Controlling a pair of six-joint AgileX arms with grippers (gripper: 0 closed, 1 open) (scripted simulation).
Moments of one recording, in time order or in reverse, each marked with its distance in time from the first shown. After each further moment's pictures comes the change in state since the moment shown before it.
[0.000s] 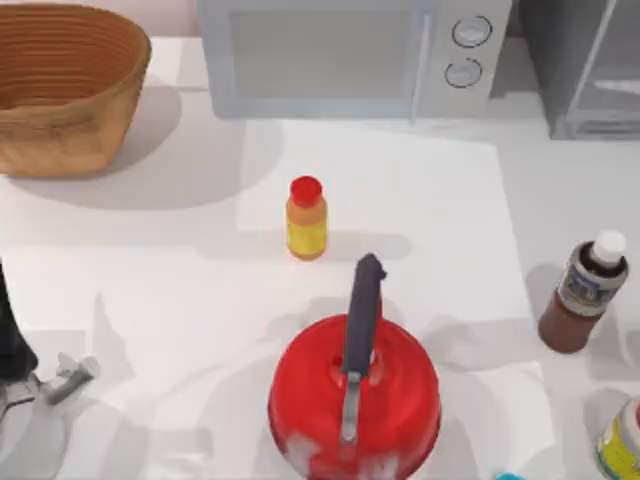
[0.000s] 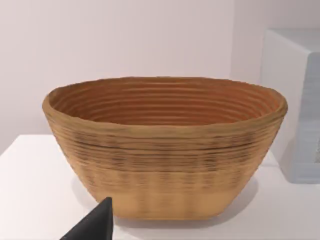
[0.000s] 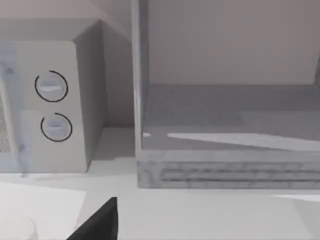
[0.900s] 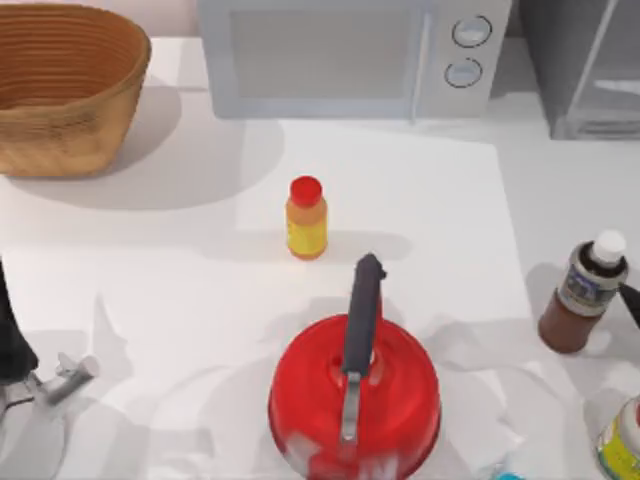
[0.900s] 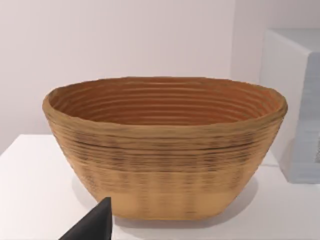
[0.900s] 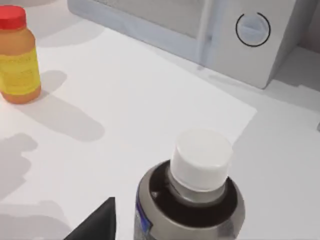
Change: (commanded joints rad) left arm 0.000 0.000 0.000 0.000 0.000 0.000; right arm -0.130 0.770 0.182 0.240 -0.615 -0.317
